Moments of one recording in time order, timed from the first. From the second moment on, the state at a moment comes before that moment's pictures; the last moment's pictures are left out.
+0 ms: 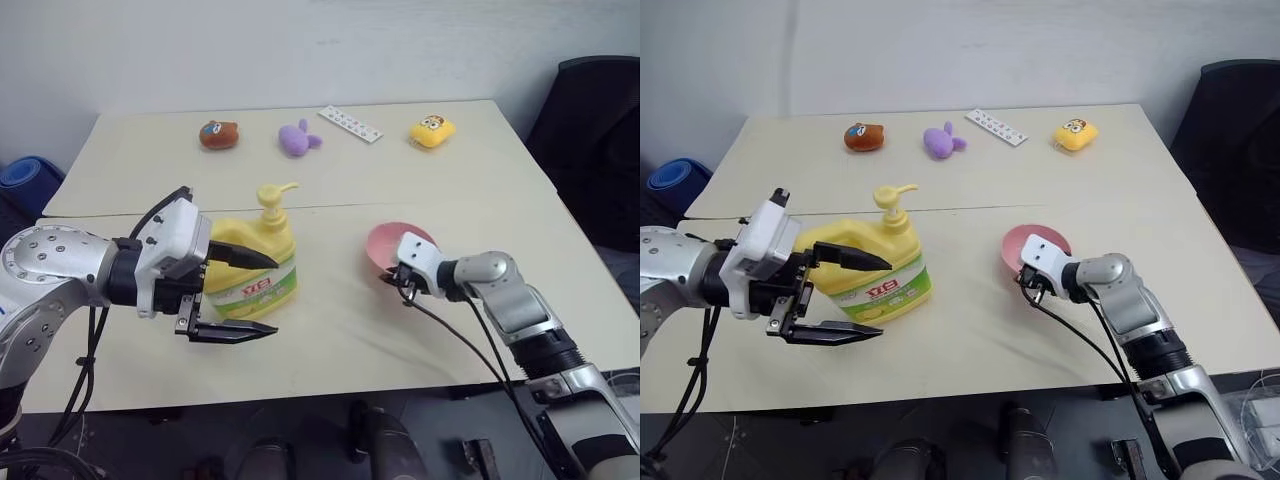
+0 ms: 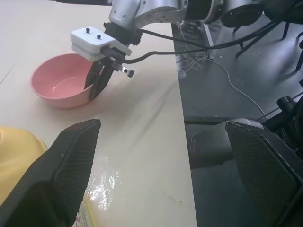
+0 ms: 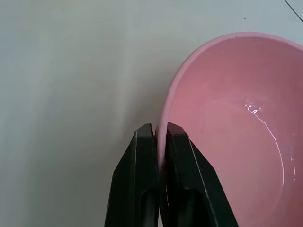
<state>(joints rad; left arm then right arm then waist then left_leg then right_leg) -0.42 1.06 0.17 -0.53 -0.87 0.76 -1.06 -0.62 -0.63 0.27 0.17 -0.01 0.39 1.00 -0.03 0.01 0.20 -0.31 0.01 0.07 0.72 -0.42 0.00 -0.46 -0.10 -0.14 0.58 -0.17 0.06</state>
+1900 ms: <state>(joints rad) -0.77 0.93 0.10 -0.22 -0.70 0.82 -0.93 -1.44 -0.42 0.44 0.63 0.08 0.13 1.56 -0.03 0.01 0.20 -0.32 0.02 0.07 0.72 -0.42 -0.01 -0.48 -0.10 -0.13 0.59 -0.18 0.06</state>
